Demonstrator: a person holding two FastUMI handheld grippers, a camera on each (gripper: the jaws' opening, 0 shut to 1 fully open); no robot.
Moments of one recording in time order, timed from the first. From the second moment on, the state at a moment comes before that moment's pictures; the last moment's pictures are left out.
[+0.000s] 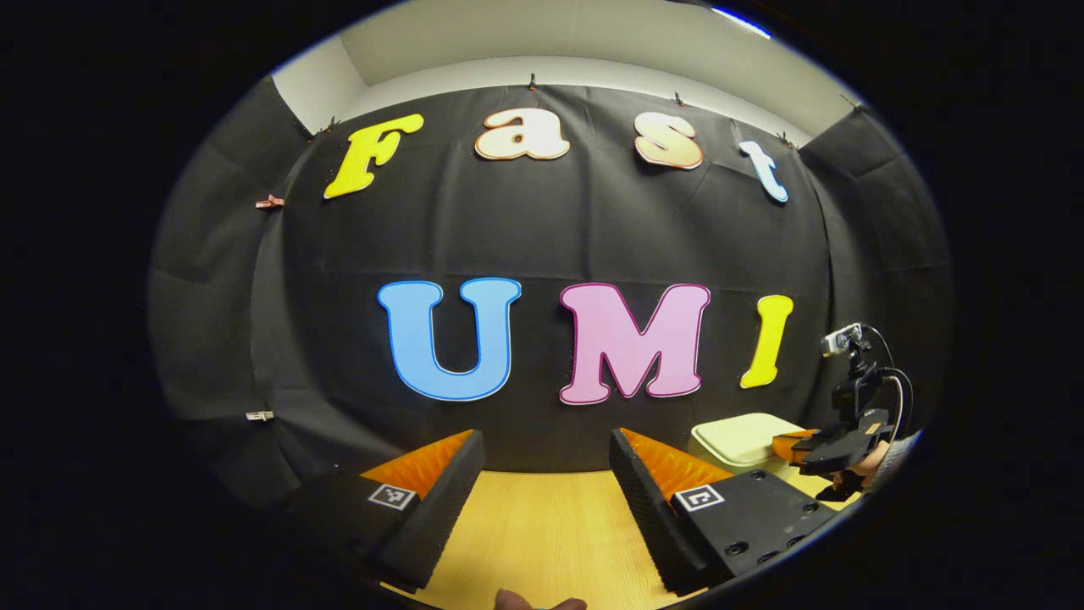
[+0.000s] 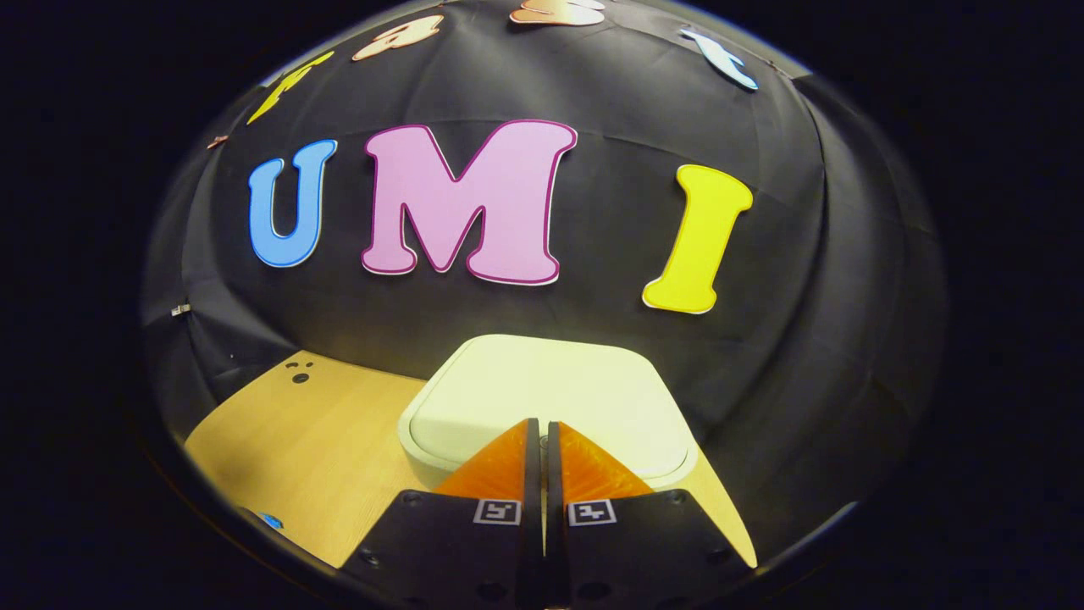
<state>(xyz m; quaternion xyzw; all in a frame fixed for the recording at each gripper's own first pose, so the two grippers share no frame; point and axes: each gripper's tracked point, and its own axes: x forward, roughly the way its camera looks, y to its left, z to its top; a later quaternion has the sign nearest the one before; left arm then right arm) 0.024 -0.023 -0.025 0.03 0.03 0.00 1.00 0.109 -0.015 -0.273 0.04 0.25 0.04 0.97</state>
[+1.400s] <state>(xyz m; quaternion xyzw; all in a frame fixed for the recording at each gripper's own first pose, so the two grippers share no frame) -0.006 0.007 -0.082 0.01 0.12 -0.02 0.99 0.050 0.010 -0.137 0.00 0.10 0.09 0.99</state>
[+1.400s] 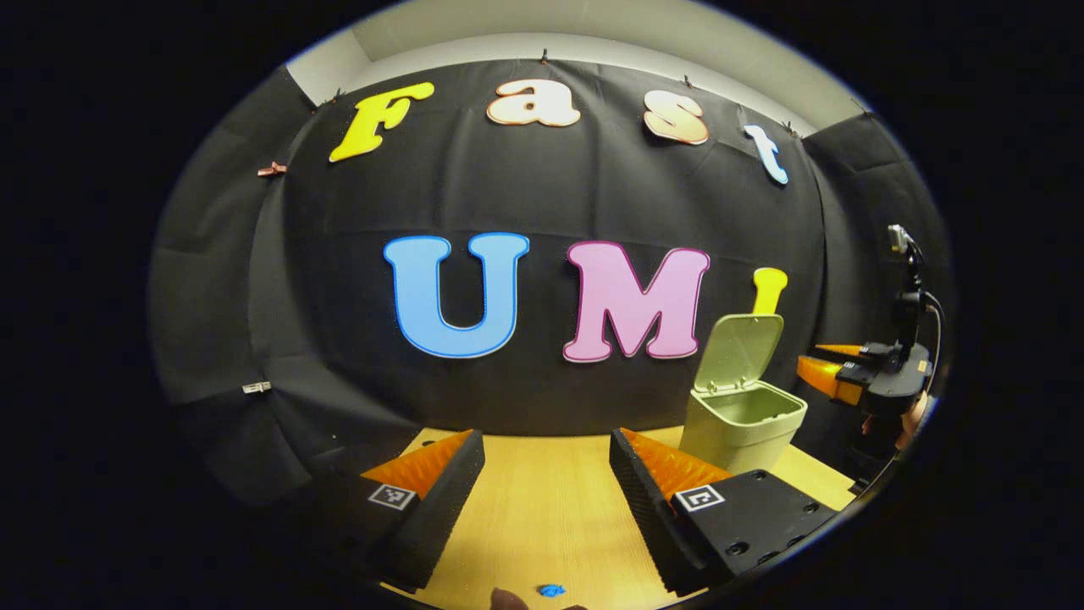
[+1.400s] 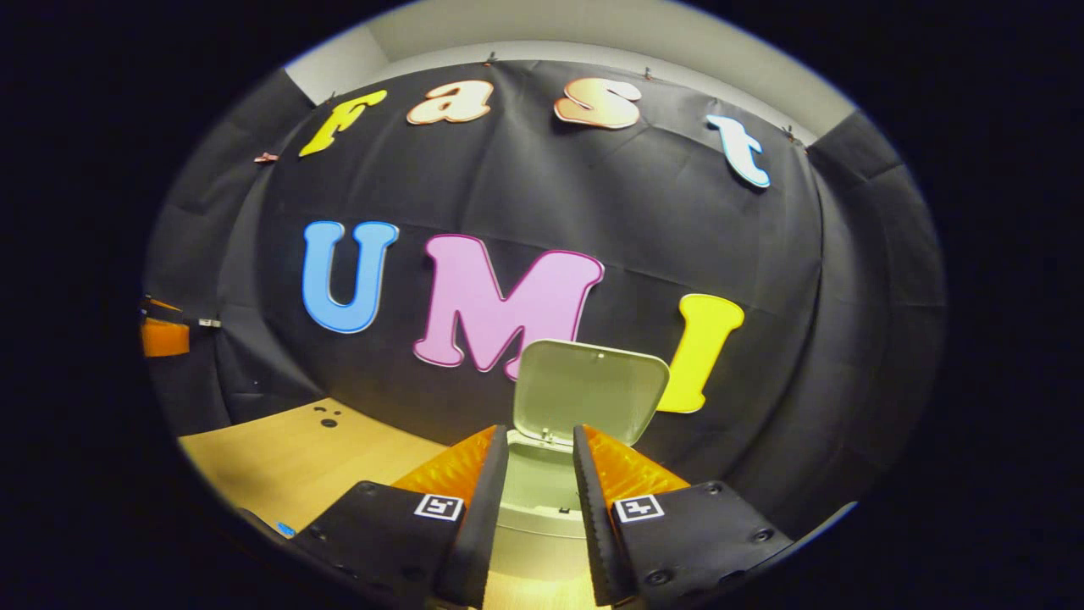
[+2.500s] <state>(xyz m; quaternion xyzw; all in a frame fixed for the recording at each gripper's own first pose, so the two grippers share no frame) -0.075 -0.003 -0.412 0.05 0.39 -0.07 0.92 -0.069 0.061 -0.143 0.02 0.17 0.17 0.97</state>
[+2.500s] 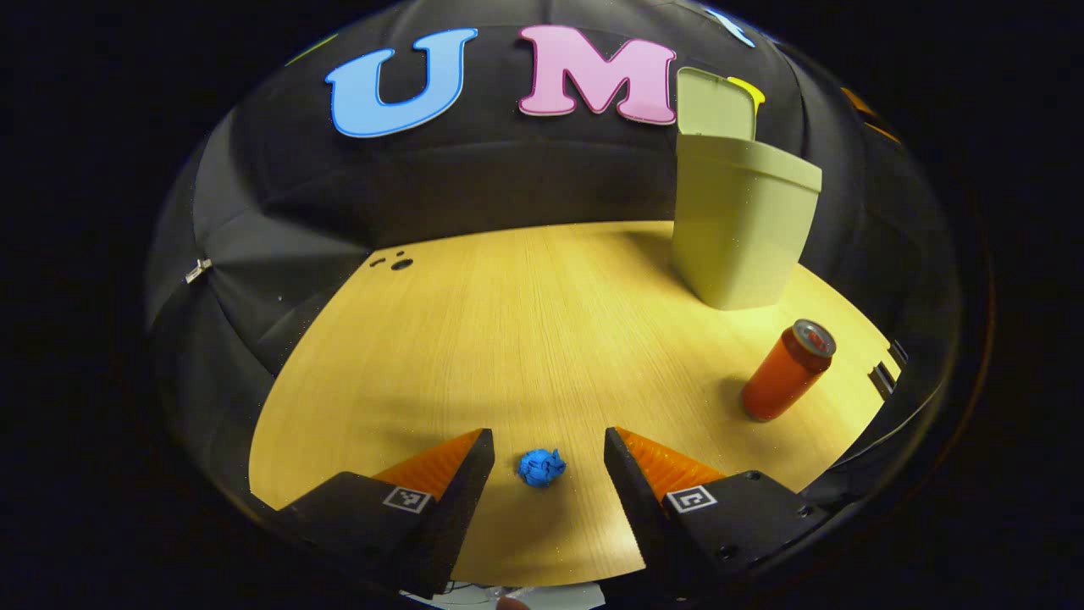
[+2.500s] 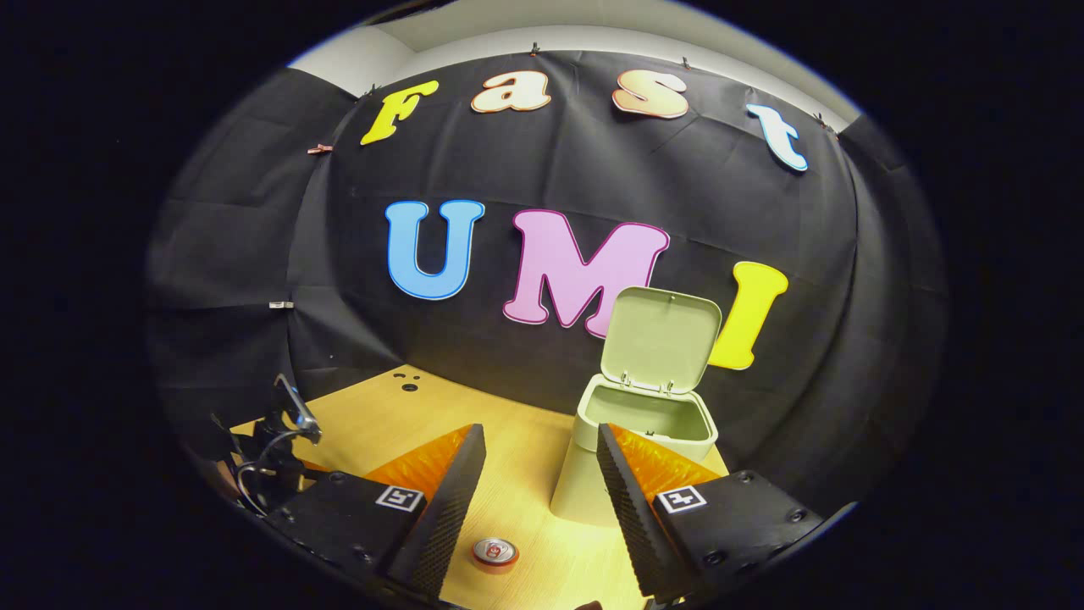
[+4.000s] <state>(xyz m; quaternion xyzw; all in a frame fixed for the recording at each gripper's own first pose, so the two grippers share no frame) 0.017 -0.054 -0.289 -0.01 0.28 -0.13 0.95 -0.078 0.042 -0.182 0.04 0.22 0.14 0.96</state>
